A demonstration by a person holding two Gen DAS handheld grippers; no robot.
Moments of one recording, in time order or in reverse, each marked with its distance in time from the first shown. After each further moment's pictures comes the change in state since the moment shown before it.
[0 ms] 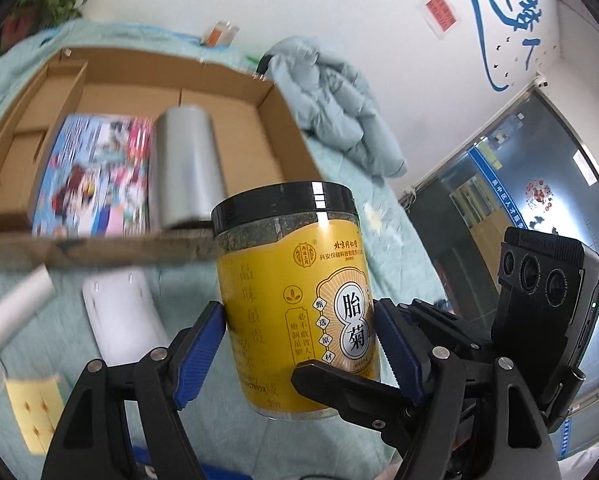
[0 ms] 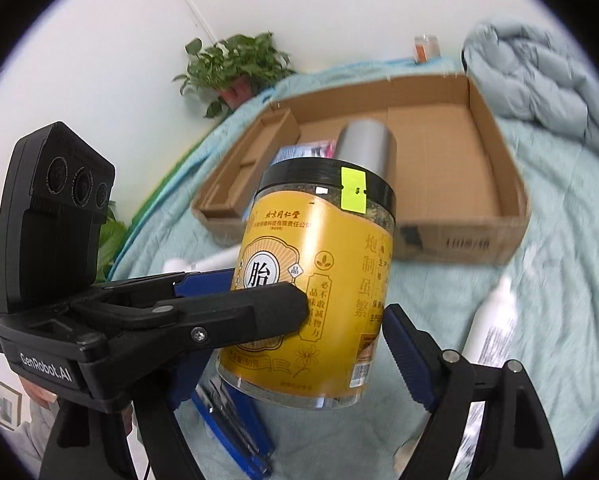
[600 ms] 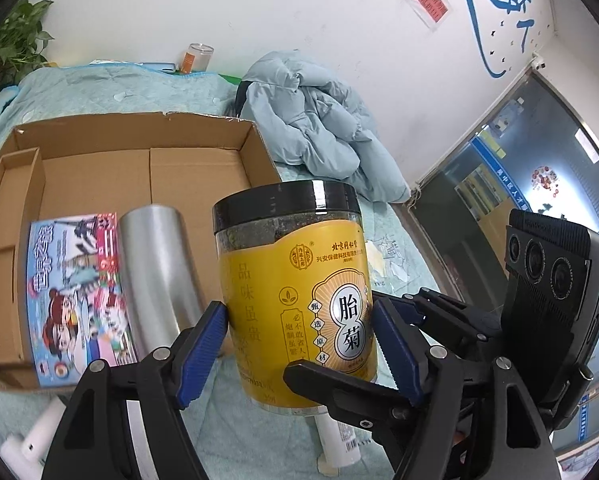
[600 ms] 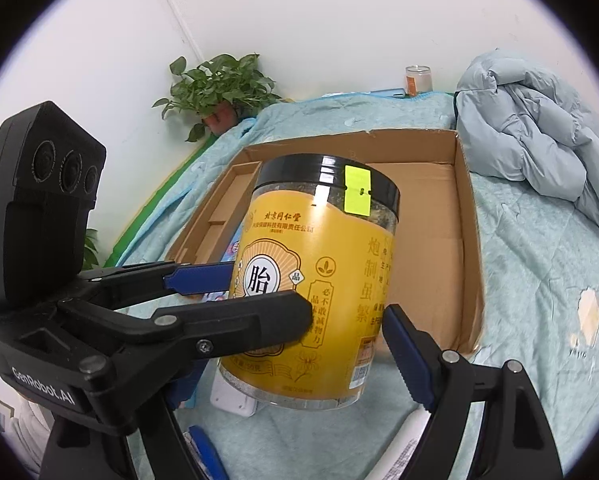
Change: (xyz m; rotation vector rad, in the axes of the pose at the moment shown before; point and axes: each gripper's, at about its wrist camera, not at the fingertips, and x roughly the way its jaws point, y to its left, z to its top) left arm 0.040 -0.036 0.124 0.075 0.024 0.049; right arm 0.005 -0.042 0.090 -0.027 -0.013 -0.046
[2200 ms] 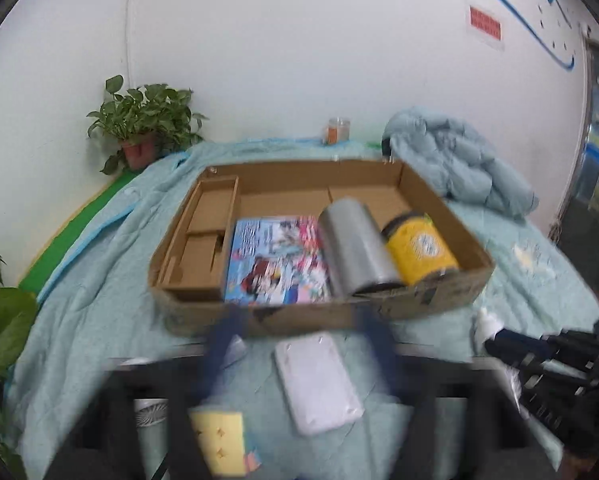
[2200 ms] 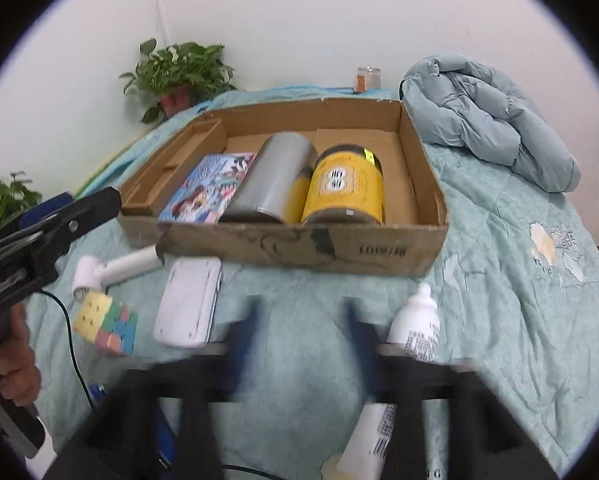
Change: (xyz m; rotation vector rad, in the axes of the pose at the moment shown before) left arm -0.076 0.024 -0.178 0.087 -0.307 0.626; right arm -0.006 0.033 -0.124 -0.031 -0.063 -0.277
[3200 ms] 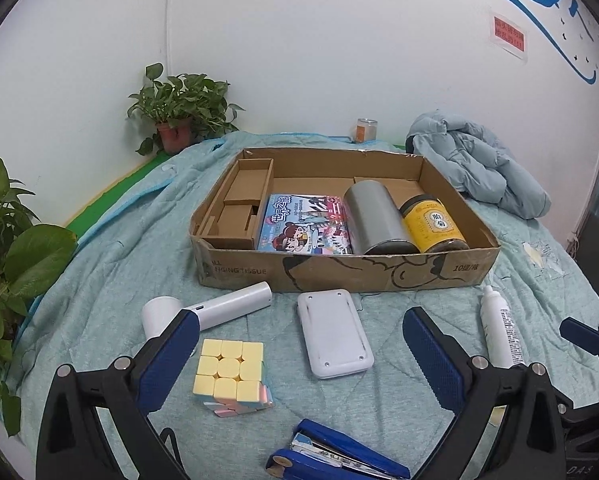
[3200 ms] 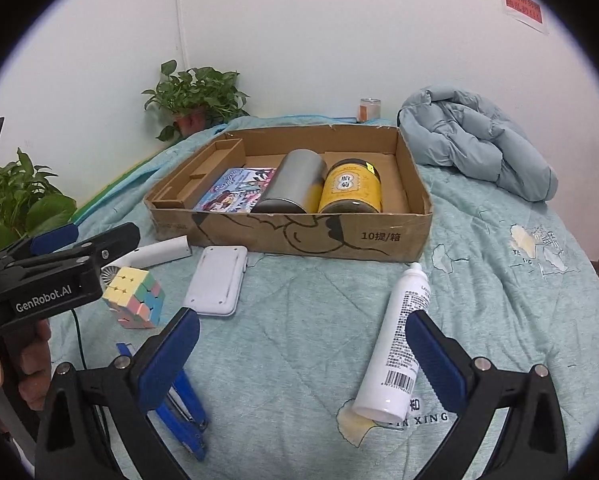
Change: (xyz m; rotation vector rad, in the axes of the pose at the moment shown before) left arm -0.040 0.003 -0.048 -0.094 -0.044 0.086; right arm -0.049 0.016 -0.049 -0.014 -0.140 -0.001
